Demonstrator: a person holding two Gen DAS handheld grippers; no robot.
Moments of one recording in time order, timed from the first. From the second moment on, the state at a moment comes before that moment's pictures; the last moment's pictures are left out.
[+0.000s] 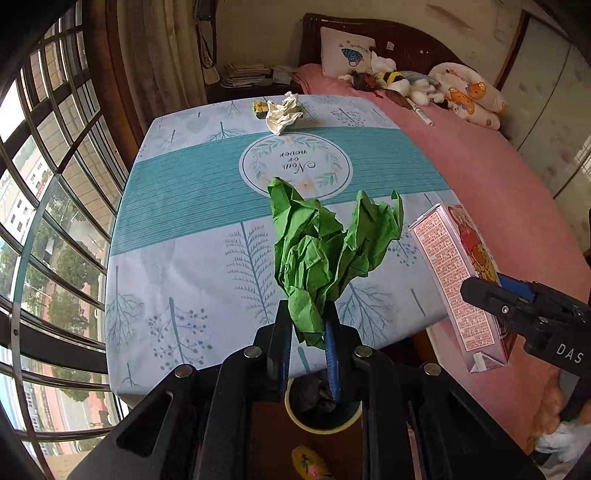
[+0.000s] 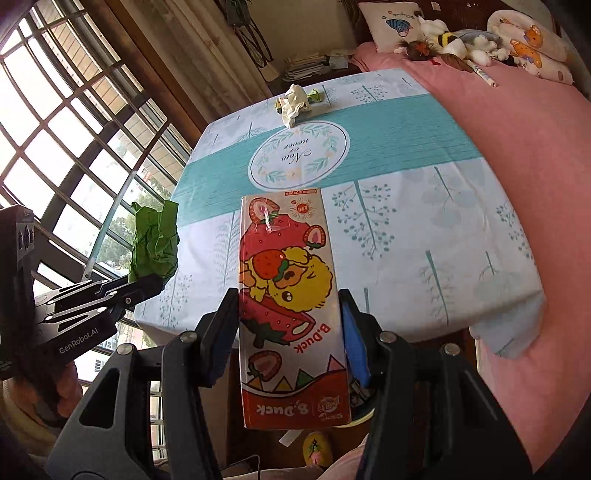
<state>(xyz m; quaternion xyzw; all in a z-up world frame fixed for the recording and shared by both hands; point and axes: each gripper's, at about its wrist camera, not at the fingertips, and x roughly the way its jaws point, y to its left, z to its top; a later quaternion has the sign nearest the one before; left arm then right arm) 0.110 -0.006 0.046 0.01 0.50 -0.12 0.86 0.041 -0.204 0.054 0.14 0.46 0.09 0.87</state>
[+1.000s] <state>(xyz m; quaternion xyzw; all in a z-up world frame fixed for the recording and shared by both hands) 0.011 -0.063 -0.320 0.04 0.67 -0.12 0.73 -0.036 -0.223 -0.321 0.20 0.64 0.01 0.75</state>
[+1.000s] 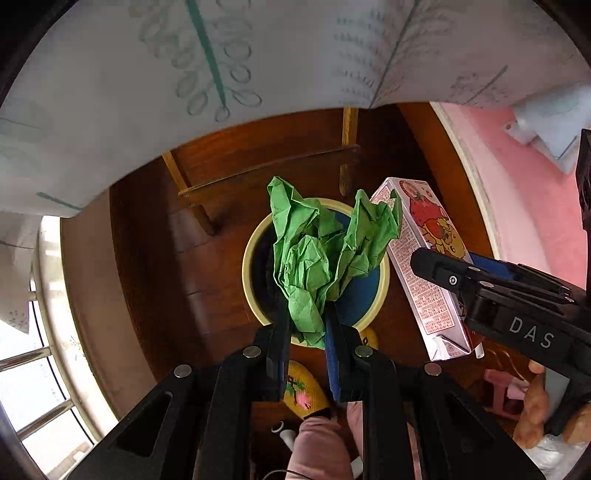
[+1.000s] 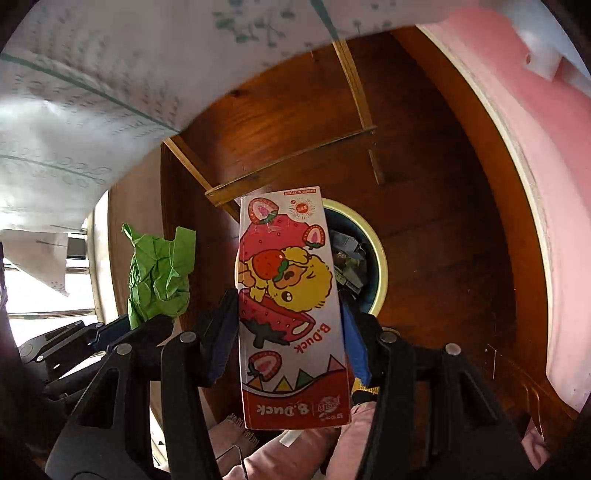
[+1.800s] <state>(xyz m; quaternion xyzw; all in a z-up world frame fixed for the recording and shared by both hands) 0.018 -0.052 -0.326 0.02 0.64 -0.05 0.76 -0.034 -0.233 -0.317 0.18 0.63 0.01 0.75</state>
